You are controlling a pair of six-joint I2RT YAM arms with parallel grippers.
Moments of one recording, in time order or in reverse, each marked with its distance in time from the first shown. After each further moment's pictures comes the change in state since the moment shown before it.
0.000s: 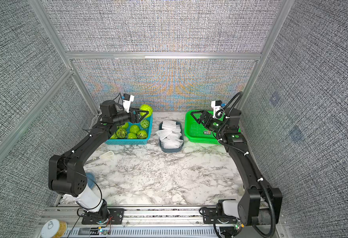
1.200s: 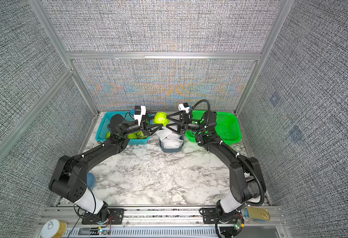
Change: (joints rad) left arm -0.204 -0.029 -0.252 0.742 0.145 0.030; right arm 0.271 0.258 -0.040 0.855 -0.351 0.789
